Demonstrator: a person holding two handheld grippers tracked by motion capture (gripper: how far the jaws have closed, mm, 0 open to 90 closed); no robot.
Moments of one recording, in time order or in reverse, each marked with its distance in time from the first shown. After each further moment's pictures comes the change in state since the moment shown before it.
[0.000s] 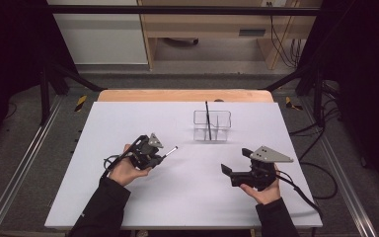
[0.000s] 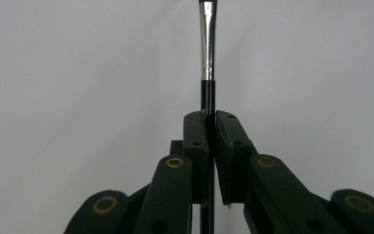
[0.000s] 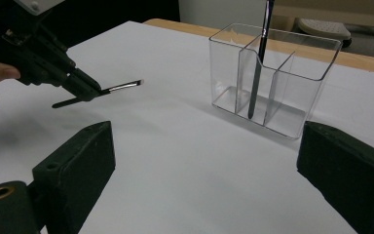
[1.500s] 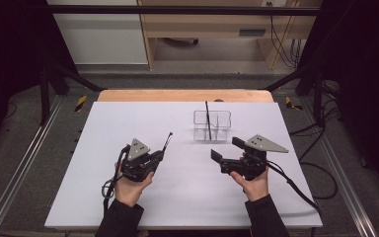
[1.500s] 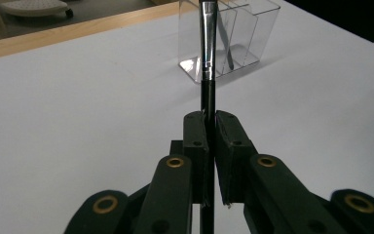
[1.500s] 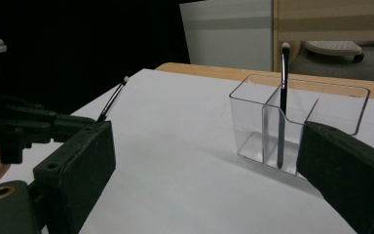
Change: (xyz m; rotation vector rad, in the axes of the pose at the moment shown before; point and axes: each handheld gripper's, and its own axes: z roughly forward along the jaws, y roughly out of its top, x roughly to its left) left arm -0.047 -0.020 -0.039 -0.446 0.123 -0.307; right arm 0.015 0.033 0.017 -0.125 0.035 0.115
